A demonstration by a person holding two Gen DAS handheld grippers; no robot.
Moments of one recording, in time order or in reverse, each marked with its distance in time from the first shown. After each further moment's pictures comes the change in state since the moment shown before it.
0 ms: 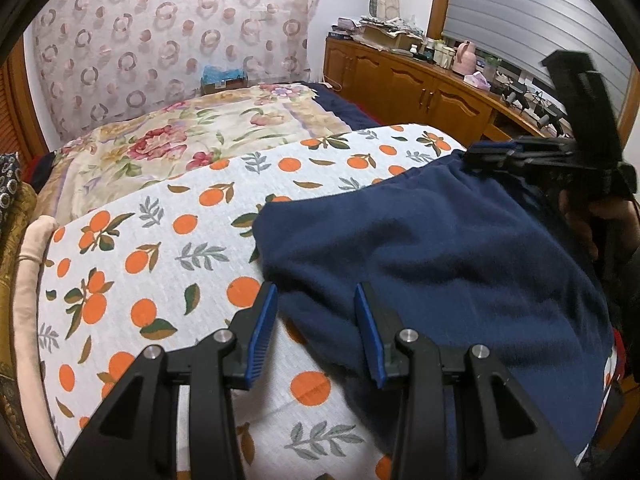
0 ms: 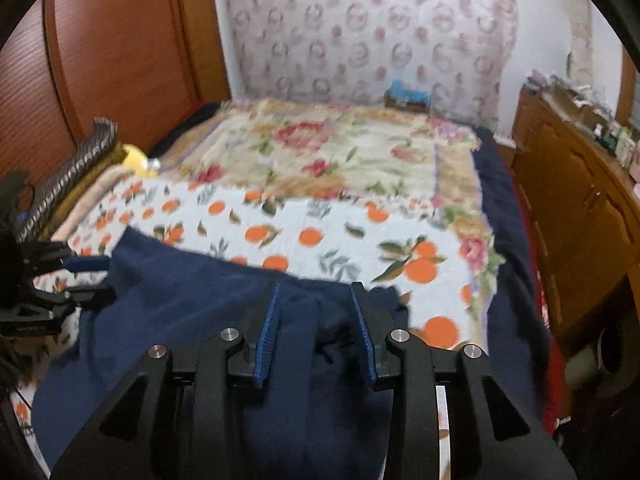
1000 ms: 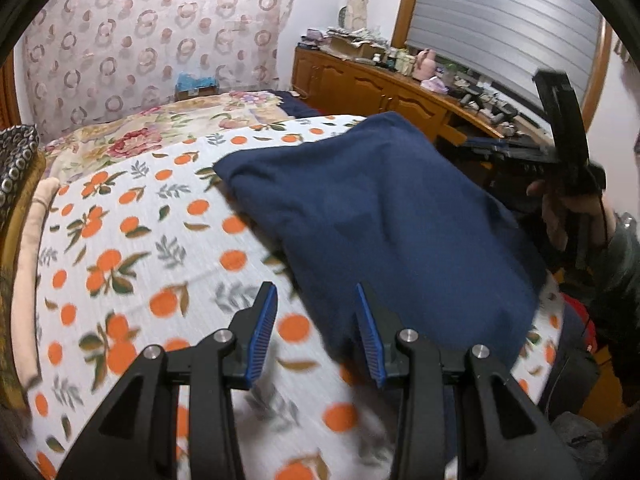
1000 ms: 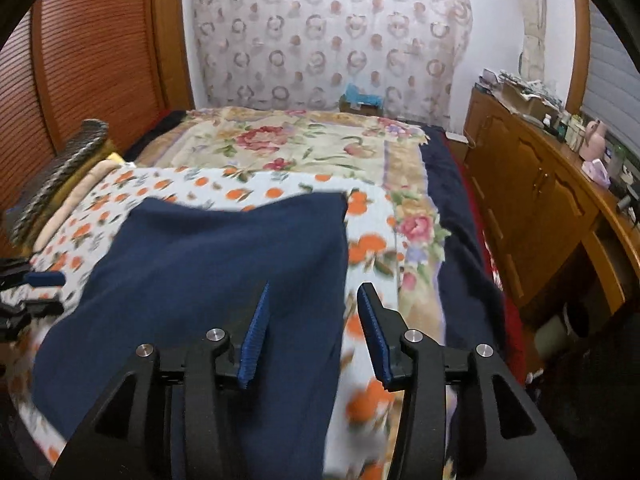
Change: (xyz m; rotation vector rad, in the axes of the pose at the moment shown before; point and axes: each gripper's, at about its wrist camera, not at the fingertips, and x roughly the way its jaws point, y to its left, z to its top) left arm -0.083 -0.049 -0.075 0.013 -0.044 -0.130; right arm -0.096 0.014 -0.080 0.058 -0.067 -0.153
